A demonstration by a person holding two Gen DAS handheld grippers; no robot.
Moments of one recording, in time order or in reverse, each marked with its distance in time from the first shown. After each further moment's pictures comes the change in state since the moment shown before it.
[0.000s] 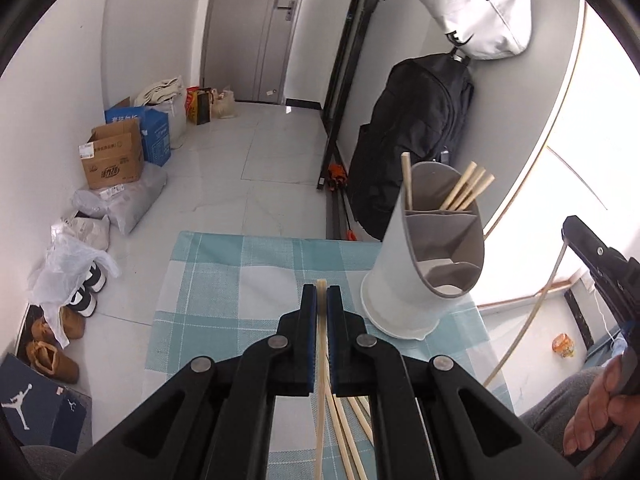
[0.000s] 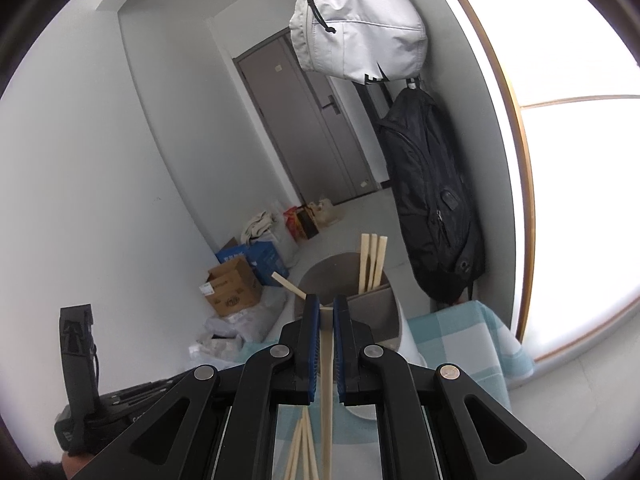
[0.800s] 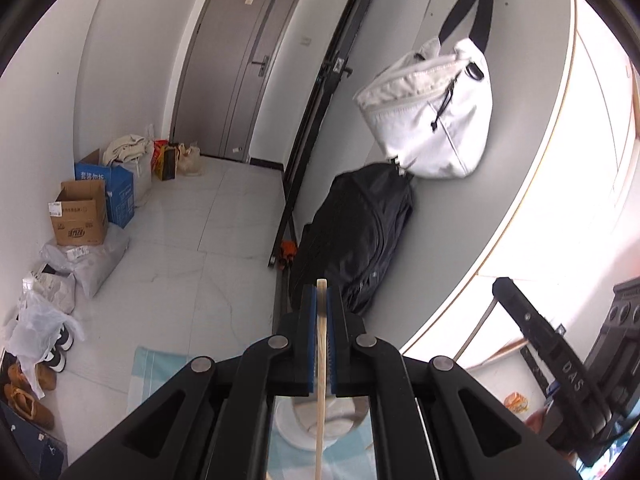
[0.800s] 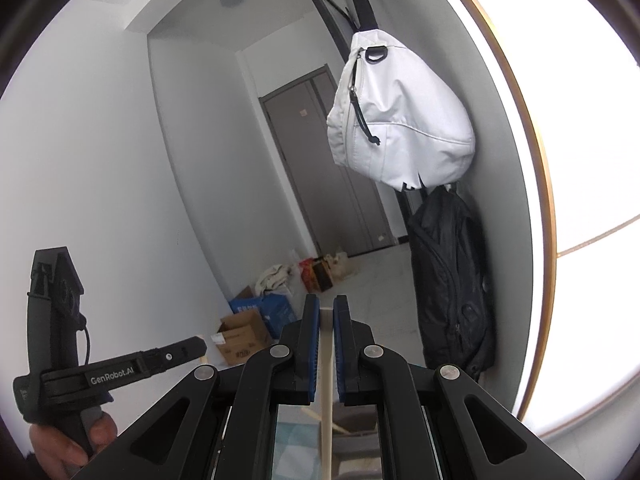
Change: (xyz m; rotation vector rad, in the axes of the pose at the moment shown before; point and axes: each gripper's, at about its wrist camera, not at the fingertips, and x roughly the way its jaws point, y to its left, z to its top) left arm -0.057 -0.053 0.136 -0.068 -0.211 -0.150; right arm 0.003 0.024 0.134 -0.062 -0.156 0.049
